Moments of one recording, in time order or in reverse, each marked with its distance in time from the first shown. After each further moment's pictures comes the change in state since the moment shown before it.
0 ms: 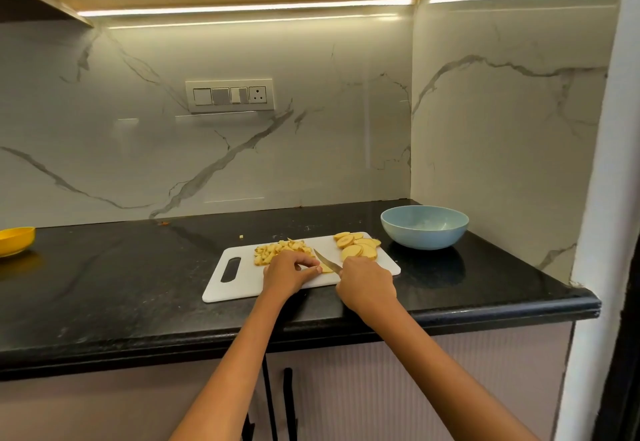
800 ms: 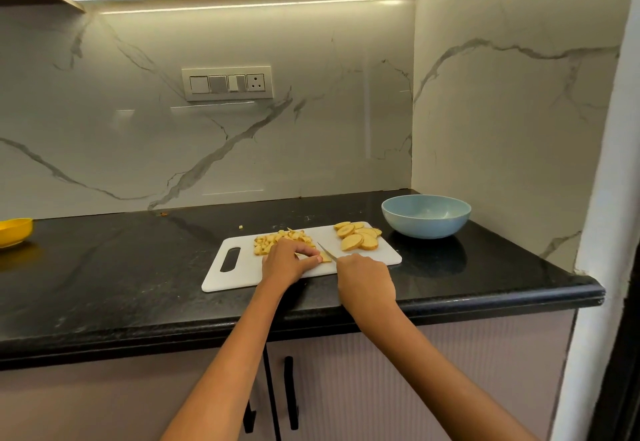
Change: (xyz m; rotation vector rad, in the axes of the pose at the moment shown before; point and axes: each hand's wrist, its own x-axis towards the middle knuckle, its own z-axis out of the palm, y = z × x) left_hand 0.003 0.000 0.001 0.030 -0.006 -0.022; right_hand -0.020 -0.005 0.003 -0.174 0.030 -0.117
